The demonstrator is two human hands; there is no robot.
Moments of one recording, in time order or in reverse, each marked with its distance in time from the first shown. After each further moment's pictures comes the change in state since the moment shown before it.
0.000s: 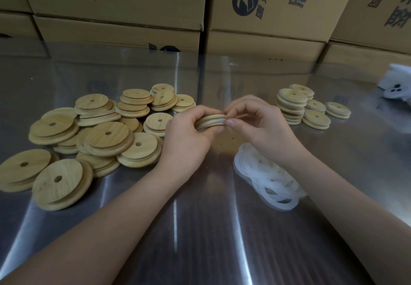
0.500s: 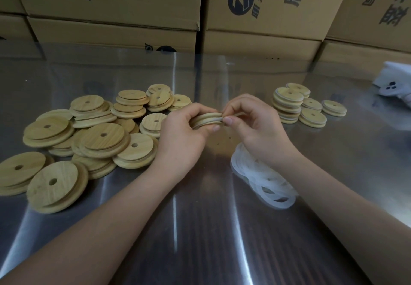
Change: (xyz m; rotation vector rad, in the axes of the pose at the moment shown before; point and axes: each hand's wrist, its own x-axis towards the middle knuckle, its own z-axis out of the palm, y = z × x) left_hand 0.005 0.000 -0.001 -0.035 -0.018 -0.003; right_hand -0.002 -0.001 0.006 -0.109 0.080 -0.091
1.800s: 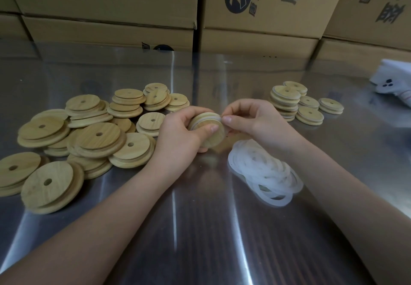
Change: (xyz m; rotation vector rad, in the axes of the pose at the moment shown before) left_hand -0.003 -0.005 0.002 -0.223 -0.066 -0.183; right_hand 0.007 0.001 -0.015 0.376 -0.183 0.412
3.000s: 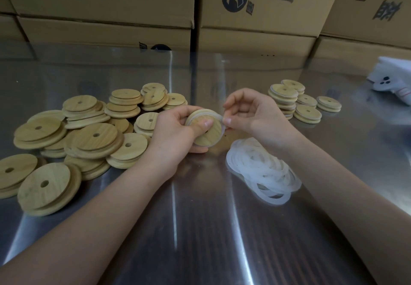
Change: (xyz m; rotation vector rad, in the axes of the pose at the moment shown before) left_hand 0.006 0.002 -0.003 -0.132 -0.007 -0.155; right_hand -0.001 -0.002 -0.001 0.085 0.061 -0.030
